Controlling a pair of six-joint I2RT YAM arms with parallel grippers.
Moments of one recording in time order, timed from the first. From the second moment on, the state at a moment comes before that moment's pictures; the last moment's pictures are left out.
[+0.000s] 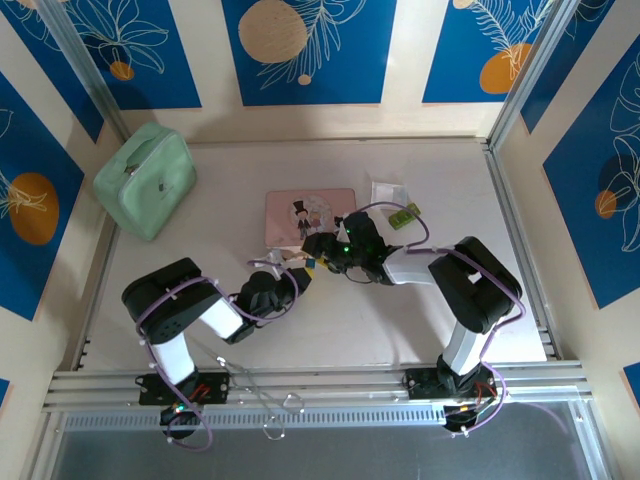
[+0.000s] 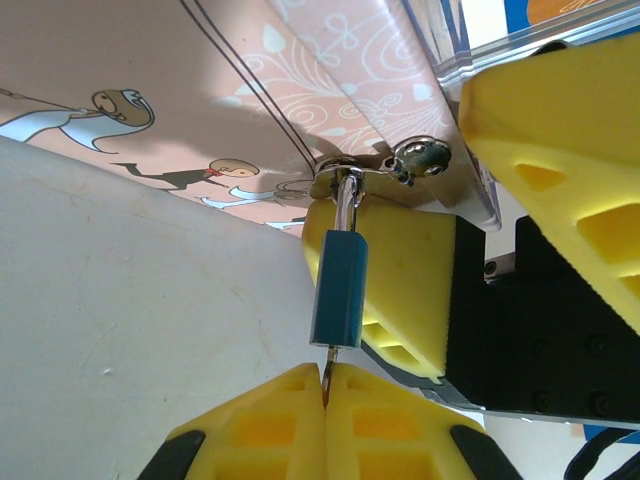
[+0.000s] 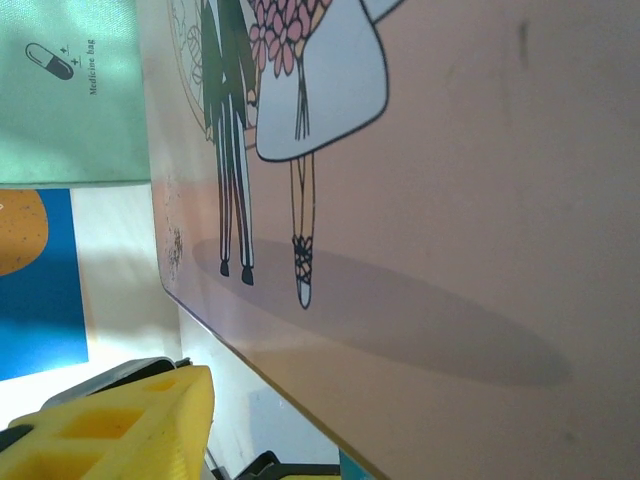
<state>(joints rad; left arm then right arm) -0.83 1.76 0.32 1.14 -0.03 -1.23 0.63 1.74 0.76 0.36 -0.45 1.11</state>
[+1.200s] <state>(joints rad) -0.82 1.74 0.32 1.13 -0.03 -1.24 0.67 1.71 0.69 0.43 -0.39 1.17</state>
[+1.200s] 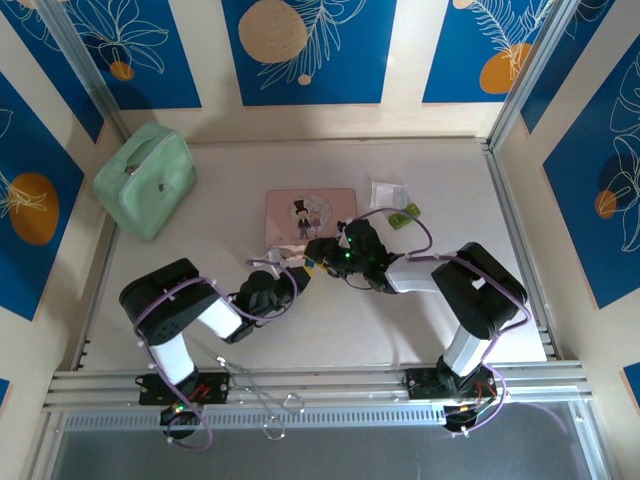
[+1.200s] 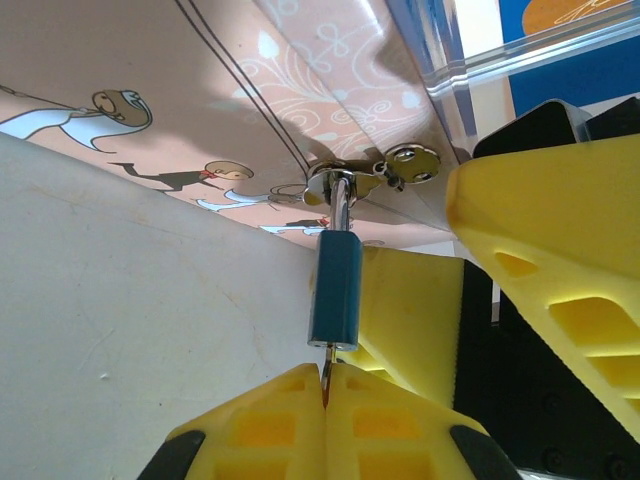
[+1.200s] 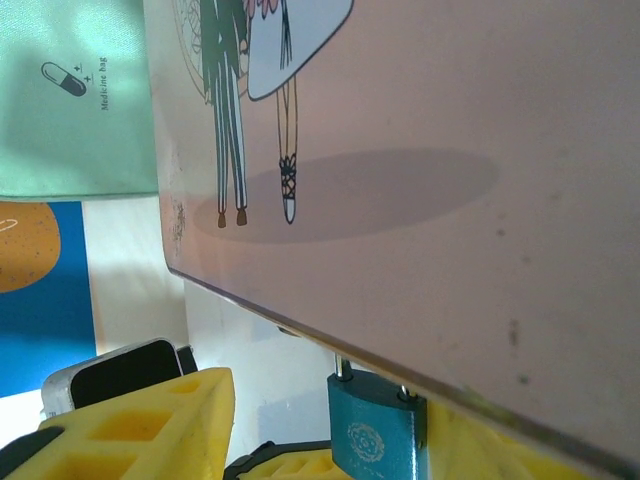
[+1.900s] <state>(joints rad) -0.82 1.74 0.31 1.10 -0.02 -1.24 0.73 1.59 0.59 0.20 -0.33 1.36</state>
